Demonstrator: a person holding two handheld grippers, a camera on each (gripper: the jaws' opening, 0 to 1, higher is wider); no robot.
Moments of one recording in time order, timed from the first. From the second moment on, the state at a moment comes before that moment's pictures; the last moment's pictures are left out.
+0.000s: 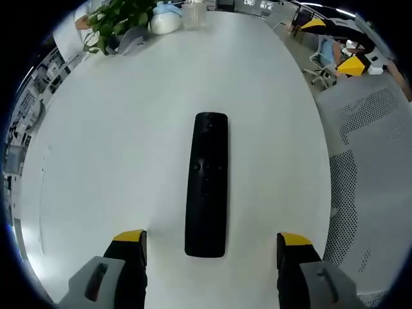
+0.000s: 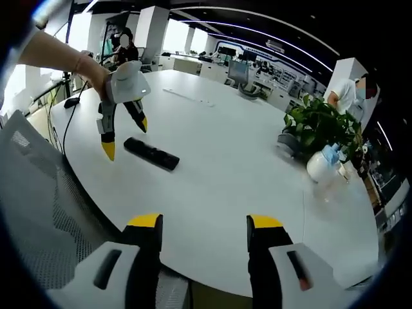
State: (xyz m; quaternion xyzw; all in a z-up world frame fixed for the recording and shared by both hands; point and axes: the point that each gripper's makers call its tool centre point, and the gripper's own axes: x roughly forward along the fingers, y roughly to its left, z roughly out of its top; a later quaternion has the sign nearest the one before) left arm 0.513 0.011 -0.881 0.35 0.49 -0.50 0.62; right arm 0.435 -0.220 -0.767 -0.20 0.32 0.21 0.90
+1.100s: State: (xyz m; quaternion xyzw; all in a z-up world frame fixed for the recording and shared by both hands) left arm 0.521 0.008 -0.882 0.38 0.48 -0.50 0.61; right arm 0.433 -0.216 -0.770 -0.22 0.33 0.23 0.89
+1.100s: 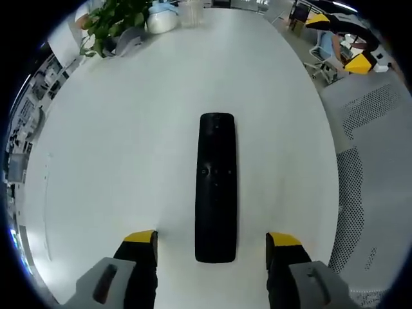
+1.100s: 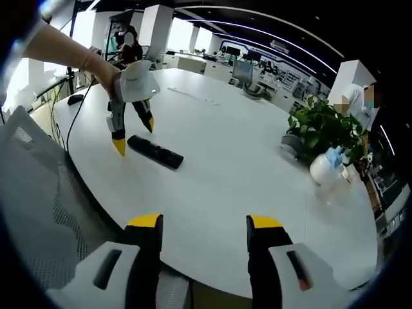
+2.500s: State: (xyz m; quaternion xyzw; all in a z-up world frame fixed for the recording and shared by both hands) left arm 0.515 0.001 -0.879 0.36 0.45 -0.51 0.64; right arm 0.430 -0.216 -0.778 -0.23 0.34 0.23 0.88
